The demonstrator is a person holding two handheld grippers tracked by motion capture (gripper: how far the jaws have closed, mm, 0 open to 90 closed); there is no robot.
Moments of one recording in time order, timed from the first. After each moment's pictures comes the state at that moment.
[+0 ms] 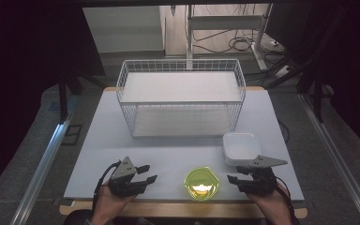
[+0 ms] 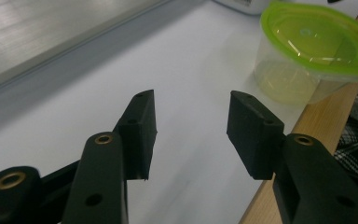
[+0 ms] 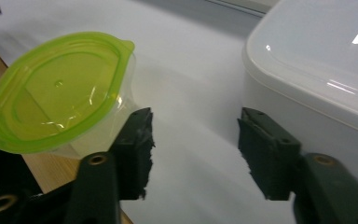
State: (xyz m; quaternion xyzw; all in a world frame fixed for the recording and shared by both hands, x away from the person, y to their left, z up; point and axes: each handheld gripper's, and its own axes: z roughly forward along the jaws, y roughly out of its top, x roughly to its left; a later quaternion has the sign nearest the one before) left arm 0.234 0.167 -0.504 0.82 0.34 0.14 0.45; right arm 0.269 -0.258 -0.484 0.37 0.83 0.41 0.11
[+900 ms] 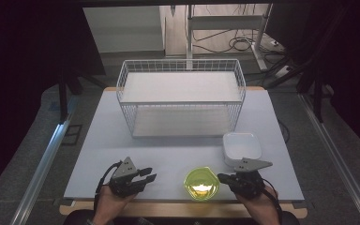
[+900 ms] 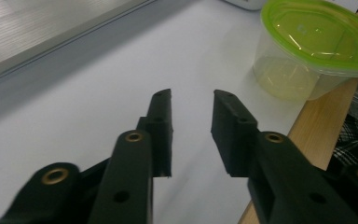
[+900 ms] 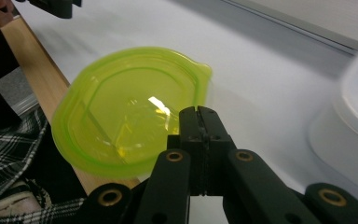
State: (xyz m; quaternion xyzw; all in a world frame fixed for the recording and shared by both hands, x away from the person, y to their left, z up) left arm 0.236 0.168 -0.507 0.82 0.33 0.13 0.46; right arm 0.254 -0.219 -0.472 0.32 0.85 0.41 0.10
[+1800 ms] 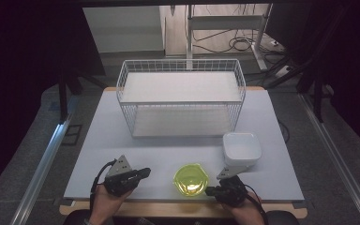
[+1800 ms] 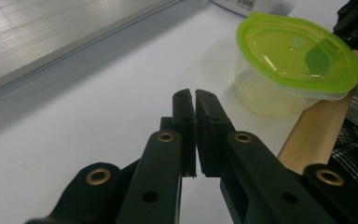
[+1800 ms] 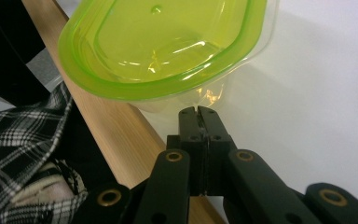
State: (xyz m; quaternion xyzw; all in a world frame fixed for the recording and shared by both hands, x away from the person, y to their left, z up) left arm 0.235 0.180 -0.499 0.81 0.34 0.13 0.46; right arm 0.252 -0.185 -0.514 0.32 0.87 0.37 0.01
